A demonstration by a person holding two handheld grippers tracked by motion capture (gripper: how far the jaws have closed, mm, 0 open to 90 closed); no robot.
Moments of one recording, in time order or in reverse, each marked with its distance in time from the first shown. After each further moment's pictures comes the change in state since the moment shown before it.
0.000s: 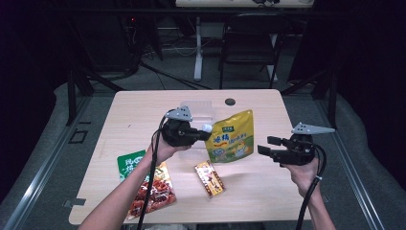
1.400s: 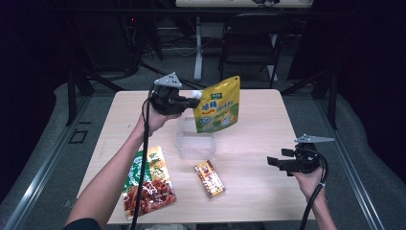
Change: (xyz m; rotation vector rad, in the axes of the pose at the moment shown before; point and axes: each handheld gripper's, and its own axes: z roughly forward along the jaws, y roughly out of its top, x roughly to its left) left arm 0.054 0.047 -0.035 -0.027 0.166 0.028; right arm -0.038 -0.044 0.002 0.144 -0.158 0.105
